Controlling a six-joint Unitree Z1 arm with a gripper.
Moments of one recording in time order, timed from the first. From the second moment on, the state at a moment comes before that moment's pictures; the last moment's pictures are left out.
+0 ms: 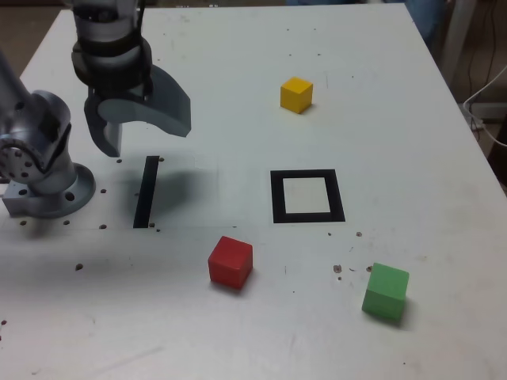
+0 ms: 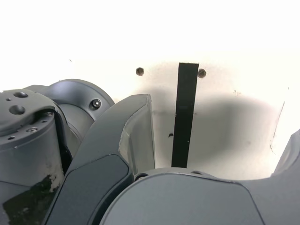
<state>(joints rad) -0.05 1.37 -0.79 1.12 0.17 -0.16</state>
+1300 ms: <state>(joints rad) -0.25 1.41 -0.97 1.20 -0.04 -0.35</state>
